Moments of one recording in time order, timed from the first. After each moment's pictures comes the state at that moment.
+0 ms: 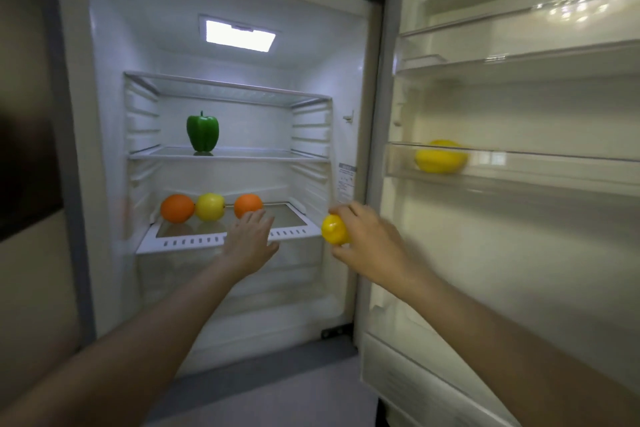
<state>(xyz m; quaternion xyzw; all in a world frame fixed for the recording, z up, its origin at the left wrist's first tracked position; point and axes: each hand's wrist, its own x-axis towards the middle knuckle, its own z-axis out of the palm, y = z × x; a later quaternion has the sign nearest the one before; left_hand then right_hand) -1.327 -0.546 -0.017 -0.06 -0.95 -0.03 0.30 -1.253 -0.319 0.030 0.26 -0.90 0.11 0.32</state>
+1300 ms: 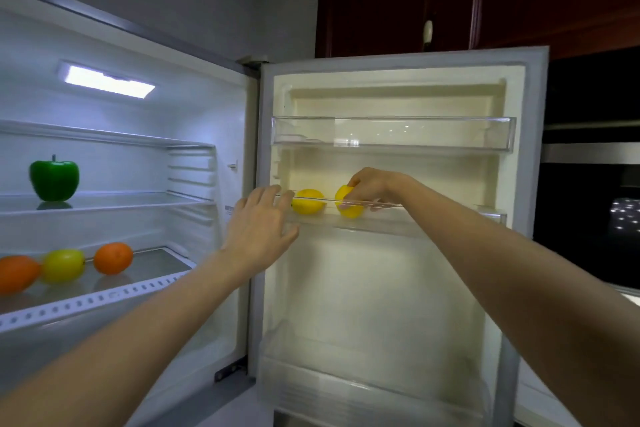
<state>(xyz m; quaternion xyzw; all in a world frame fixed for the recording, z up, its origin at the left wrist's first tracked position) -1.187 -0.394 0.116 -0.30 -0.86 -0.12 0.41 -1.163 -0.183 0.207 -0.08 -0.98 0.17 0.12</state>
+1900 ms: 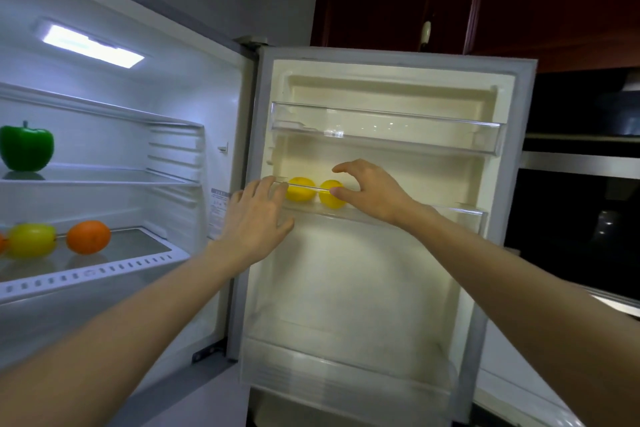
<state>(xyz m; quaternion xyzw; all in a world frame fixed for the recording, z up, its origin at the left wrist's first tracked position) -1.184 -0.396 0.105 -0.30 -0.85 -0.16 0.39 -1.126 -0.193 0.173 0.06 -0.94 0.05 0.34</state>
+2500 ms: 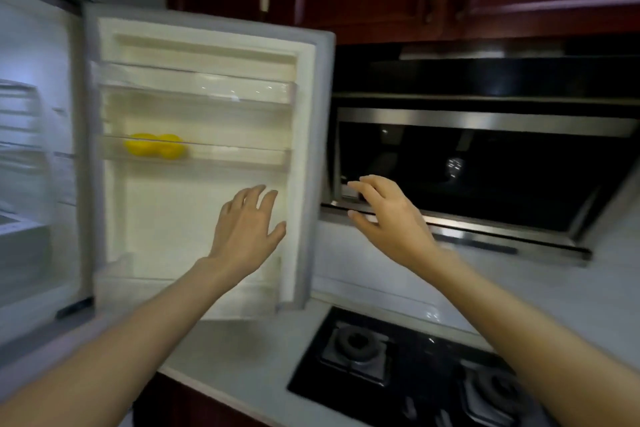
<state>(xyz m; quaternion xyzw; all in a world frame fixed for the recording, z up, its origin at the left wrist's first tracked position) -0.950 -0.244 0.046 -0.42 -0.81 -0.24 0.33 -0.782 -0.075 0.080 -0.09 -0.91 -0.07 0.41</state>
